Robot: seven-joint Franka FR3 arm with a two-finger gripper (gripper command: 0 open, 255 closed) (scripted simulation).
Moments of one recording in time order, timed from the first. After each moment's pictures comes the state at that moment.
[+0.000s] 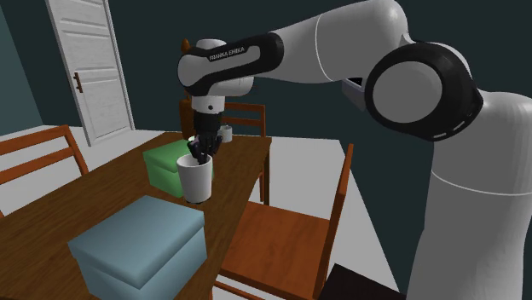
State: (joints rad) arm 0.06 0.11 -0.15 -1.68 0.15 1.85 -0.30
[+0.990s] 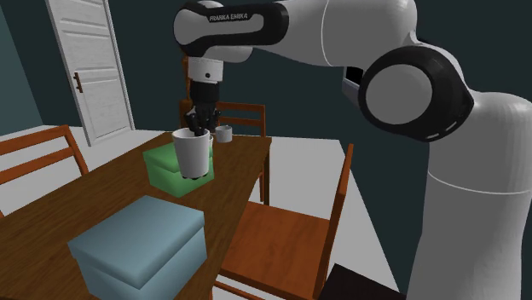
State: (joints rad) arm 0.05 0.13 -0.16 -1.45 0.15 1.64 -0.27
